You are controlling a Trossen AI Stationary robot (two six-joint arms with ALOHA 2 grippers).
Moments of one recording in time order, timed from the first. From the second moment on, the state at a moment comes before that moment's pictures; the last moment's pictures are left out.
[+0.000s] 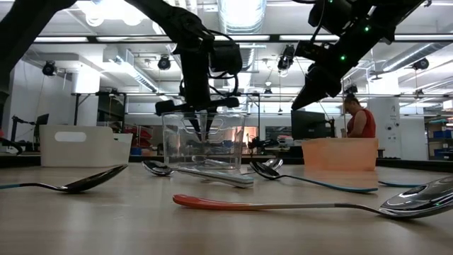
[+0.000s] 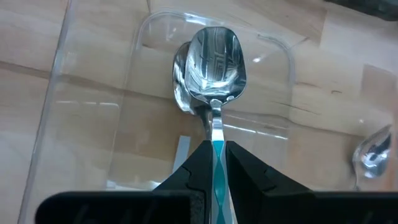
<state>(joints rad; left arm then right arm) 0.33 1.99 1.51 -0.81 -0.37 -1.45 -0.23 1.23 0.72 -0.20 0.32 -0.21</state>
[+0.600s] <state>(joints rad) 0.33 1.99 1.51 -0.82 -0.35 -1.44 -0.24 1.23 0.72 -0.20 0.31 -0.21</state>
